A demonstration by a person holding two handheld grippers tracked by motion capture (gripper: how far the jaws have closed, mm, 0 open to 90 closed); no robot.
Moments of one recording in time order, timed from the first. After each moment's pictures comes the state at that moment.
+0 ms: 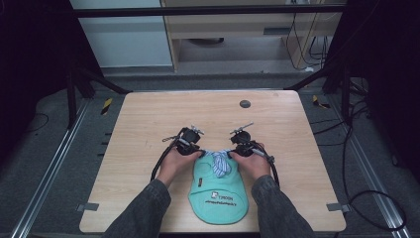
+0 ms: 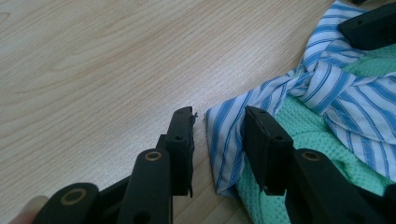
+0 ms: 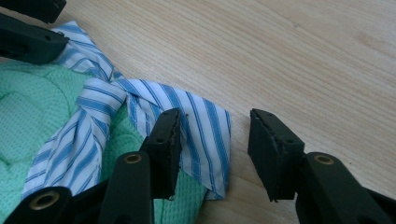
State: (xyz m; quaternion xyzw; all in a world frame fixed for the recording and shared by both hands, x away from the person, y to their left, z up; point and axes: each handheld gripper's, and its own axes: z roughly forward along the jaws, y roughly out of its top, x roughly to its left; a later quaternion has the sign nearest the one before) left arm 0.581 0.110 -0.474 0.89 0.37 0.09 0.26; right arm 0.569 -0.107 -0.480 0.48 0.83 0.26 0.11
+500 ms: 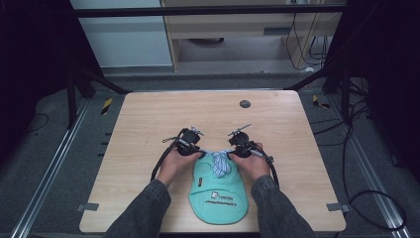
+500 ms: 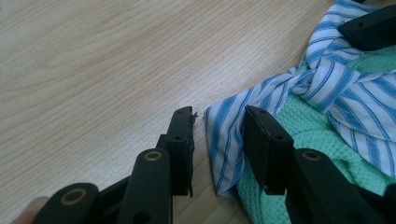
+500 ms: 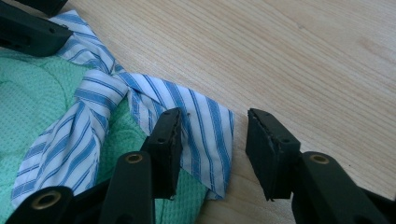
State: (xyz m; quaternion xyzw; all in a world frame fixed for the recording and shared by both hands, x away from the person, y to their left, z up) left arm 0.581 0.111 -0.478 0.89 0.37 0.09 0.27; right arm 0.565 -0.102 -0.480 0.47 0.84 0.25 0.12
